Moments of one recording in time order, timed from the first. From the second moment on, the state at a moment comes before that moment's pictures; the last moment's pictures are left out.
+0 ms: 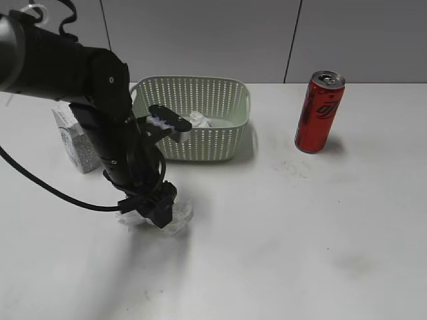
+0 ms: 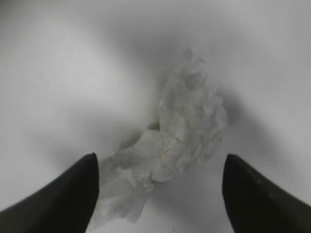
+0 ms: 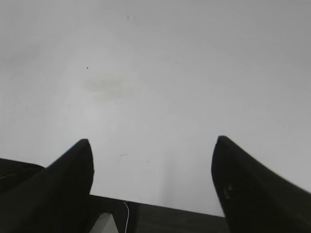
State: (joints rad) left arm -0.61 1.97 -1.21 -0.32 0.79 0.47; right arm 0.18 0.41 -0.56 0.01 1.01 -0.03
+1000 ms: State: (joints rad) left arm -0.61 1.99 -1.38 -0.26 0.92 0.47; right arm 0.18 0.07 -0.54 -0.05 1.11 -0.01
